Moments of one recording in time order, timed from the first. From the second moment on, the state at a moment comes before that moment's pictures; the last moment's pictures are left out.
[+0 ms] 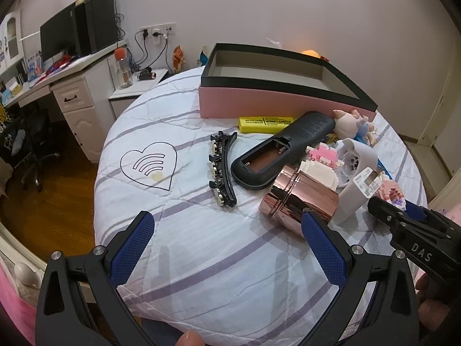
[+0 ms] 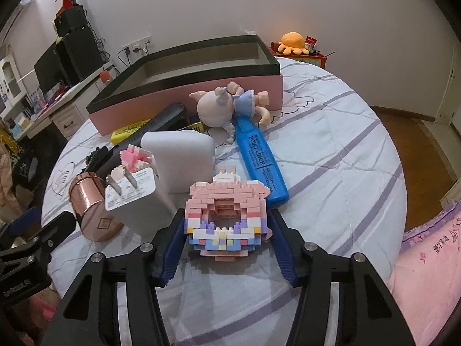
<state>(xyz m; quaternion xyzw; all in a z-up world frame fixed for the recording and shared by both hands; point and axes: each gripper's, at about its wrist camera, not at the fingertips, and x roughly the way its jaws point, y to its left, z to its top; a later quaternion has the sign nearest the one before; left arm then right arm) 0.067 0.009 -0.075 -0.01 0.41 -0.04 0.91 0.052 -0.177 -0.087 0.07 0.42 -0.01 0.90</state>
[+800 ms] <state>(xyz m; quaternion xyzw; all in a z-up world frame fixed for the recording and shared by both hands) 0.086 -0.021 -0.089 -0.02 0.42 -0.10 0.90 0.037 -0.180 -0.074 0.07 0.41 0.01 0.91</state>
